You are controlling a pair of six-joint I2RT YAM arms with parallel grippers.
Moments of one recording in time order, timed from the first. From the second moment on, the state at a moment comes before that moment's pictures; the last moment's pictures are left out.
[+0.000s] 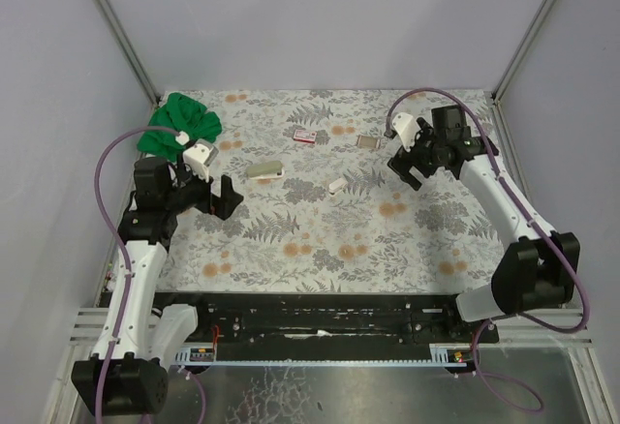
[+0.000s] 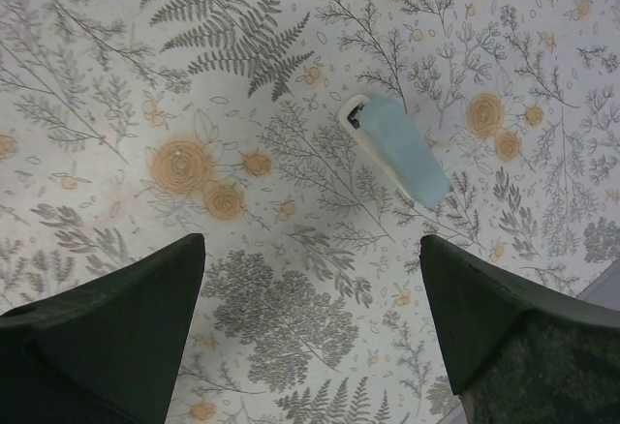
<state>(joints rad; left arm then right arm) 0.05 0.87 0.84 -0.51 0.60 0.23 0.18 1.41 1.21 -0.68 -0.27 -0.73</state>
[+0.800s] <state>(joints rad) 0.05 0.86 0.81 -0.52 0.67 0.28 0.18 1.91 1.54 -0.79 -0.13 -0.93</state>
